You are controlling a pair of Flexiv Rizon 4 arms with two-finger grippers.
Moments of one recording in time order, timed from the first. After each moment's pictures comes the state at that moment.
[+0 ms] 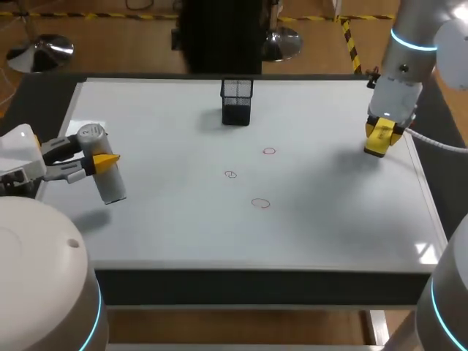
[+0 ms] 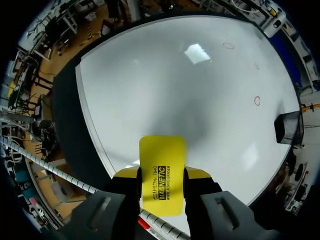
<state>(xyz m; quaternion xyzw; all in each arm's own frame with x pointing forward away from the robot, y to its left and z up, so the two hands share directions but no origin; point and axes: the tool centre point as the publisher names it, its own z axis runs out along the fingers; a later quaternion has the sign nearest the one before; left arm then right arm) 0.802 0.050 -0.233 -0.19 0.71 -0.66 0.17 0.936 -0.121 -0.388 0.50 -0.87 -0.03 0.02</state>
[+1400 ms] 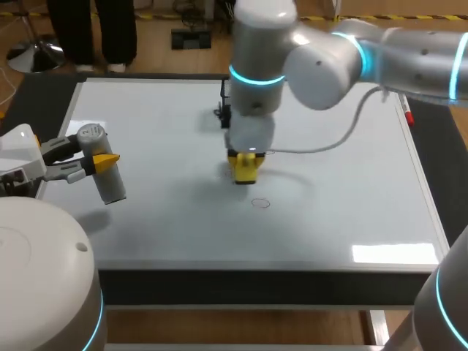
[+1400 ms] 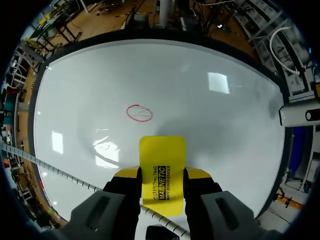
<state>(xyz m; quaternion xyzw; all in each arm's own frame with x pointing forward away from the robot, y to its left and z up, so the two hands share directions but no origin) 0.802 0.050 -0.232 -0.19 0.71 -0.66 0.17 0.870 0.206 -0.396 0.72 -0.69 -0.03 0.00</state>
